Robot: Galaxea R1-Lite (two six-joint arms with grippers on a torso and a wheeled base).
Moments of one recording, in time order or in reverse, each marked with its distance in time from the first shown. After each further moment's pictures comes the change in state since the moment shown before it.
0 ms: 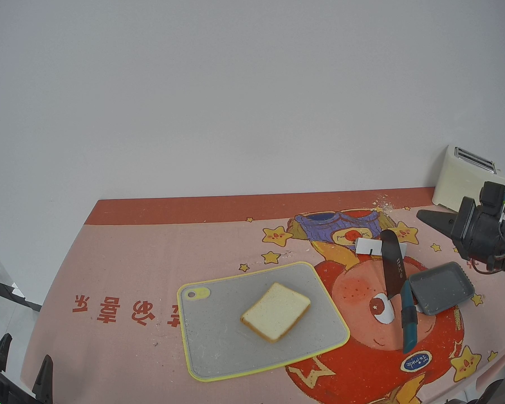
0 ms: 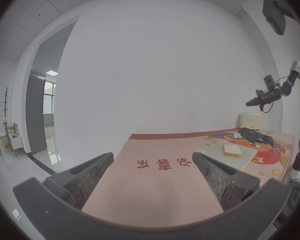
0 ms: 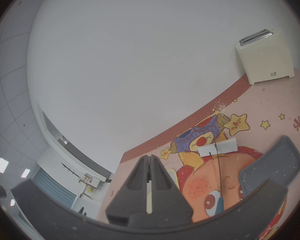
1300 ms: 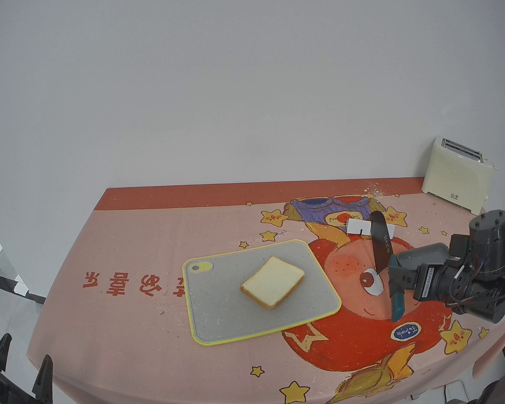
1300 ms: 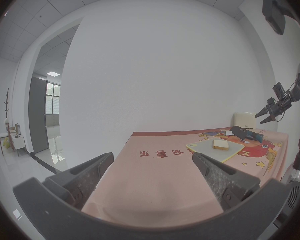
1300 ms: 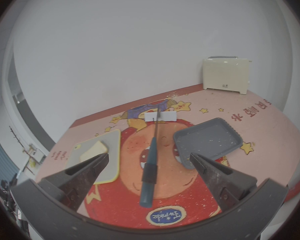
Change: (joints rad) left arm 0.000 0.001 0.000 -0.001 0.000 0.001; right arm 0.141 0.175 0.090 0.063 -0.445 -0.182
